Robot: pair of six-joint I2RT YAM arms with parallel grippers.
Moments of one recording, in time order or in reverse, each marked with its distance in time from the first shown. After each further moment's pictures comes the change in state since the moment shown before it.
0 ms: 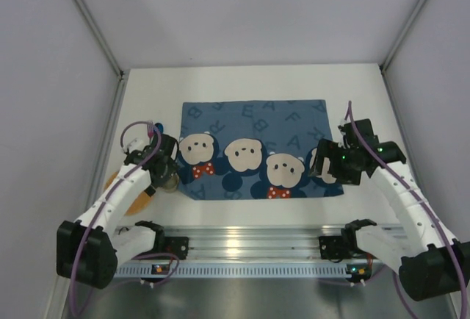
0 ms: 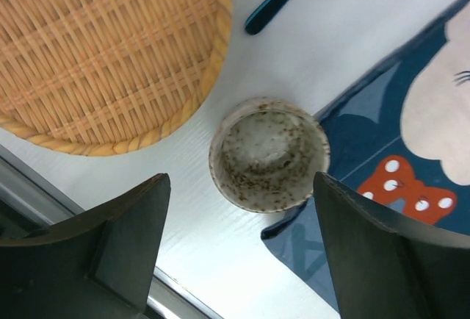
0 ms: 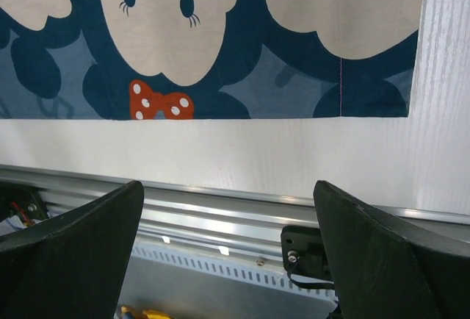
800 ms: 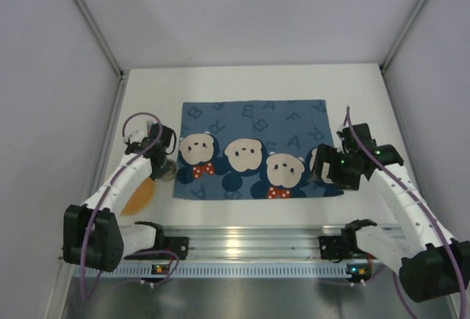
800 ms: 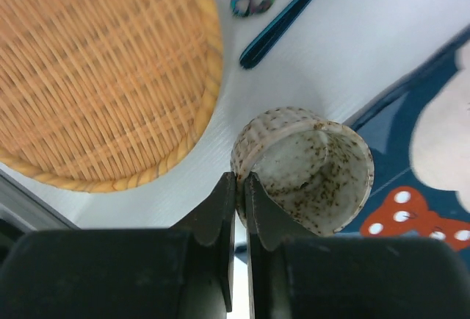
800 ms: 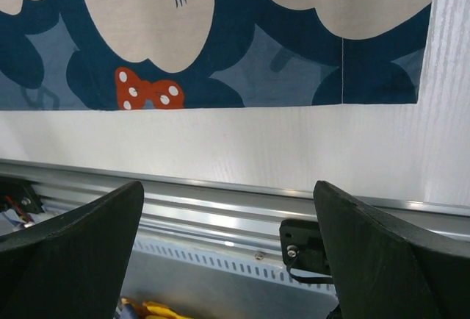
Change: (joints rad) left arm 0.078 0.120 -0.004 0.099 0.019 0.116; right arm 0.000 -0.013 -0.055 0.001 -0.010 0.006
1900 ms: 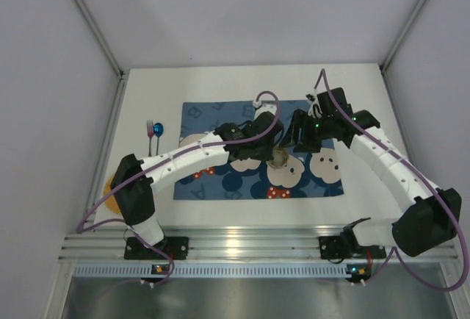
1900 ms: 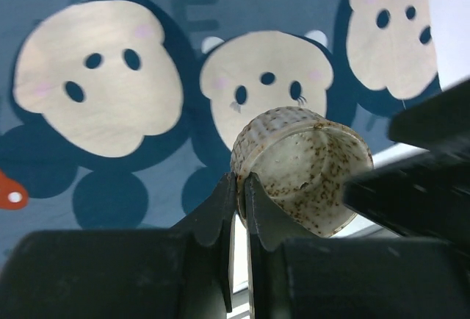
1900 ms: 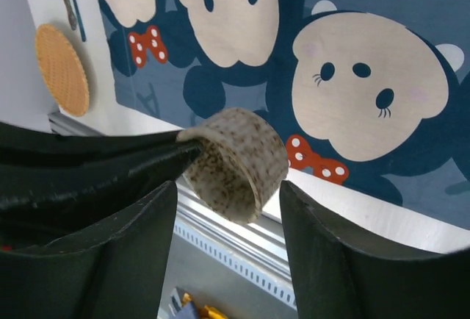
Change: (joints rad) left arm -0.785 0.480 0.731 0.138 0.177 0.277; right arm 0.180 0.327 0.337 0.232 -0.204 0.134
